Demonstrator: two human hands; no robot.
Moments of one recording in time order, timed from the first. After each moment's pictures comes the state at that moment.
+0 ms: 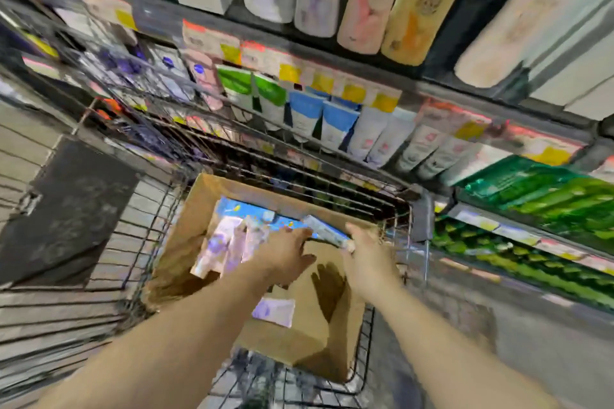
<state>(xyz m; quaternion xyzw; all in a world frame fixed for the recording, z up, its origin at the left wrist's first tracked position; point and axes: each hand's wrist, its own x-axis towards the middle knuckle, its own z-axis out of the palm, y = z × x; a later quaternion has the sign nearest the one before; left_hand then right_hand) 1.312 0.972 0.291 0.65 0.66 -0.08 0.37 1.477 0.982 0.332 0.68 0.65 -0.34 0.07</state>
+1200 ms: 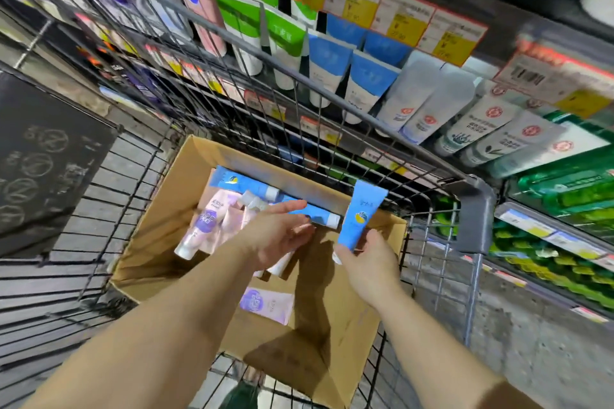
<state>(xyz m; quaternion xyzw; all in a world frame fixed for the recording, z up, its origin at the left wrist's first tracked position) 1.299 0.986 0.225 -0.04 0.57 0.39 0.72 1.471 0.984 0.255 0.73 0.50 -0.46 -0.03</state>
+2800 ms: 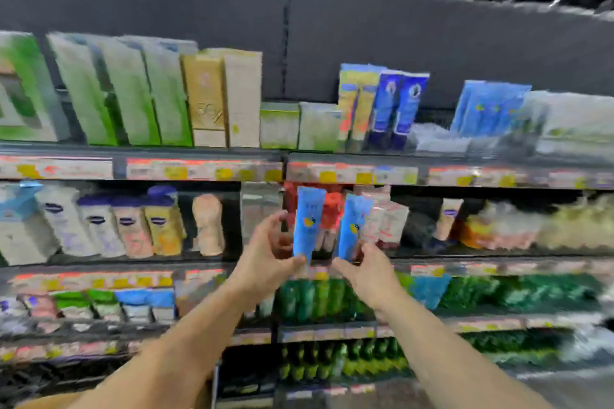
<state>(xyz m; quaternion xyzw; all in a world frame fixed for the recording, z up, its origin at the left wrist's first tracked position) 1.624 0.997 0.642 0.63 0.41 0.42 0.51 1.809 0.951 0.648 0.71 0.51 -0.29 -0.38</state>
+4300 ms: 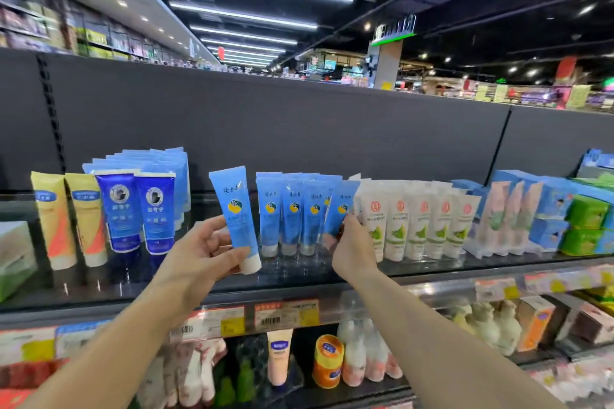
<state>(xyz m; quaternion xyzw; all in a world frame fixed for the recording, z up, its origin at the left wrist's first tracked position) 1.993 1.121 0.783 0.62 0.35 0.47 0.51 2.234 1.118 0.777 0.72 0.53 -0.09 -0.43</state>
